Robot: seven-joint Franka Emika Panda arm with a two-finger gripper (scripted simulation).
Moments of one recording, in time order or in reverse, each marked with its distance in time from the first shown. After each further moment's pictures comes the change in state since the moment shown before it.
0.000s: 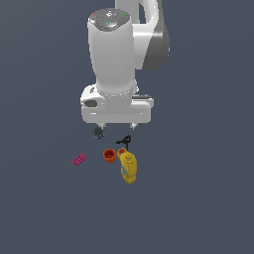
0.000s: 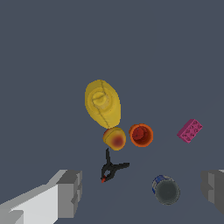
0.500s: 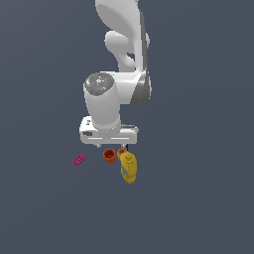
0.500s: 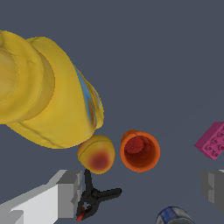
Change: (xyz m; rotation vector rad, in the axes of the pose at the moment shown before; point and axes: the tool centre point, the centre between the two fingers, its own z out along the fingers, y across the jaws) arm 0.001 0.033 0.114 0.006 -0.022 0.000
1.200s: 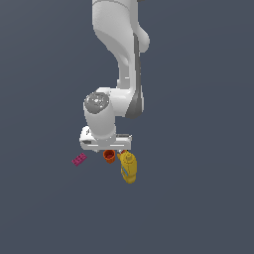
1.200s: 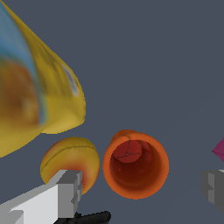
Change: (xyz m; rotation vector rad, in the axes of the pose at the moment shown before) arm -0.009 0.019 0.062 -0.003 -0.011 0.001
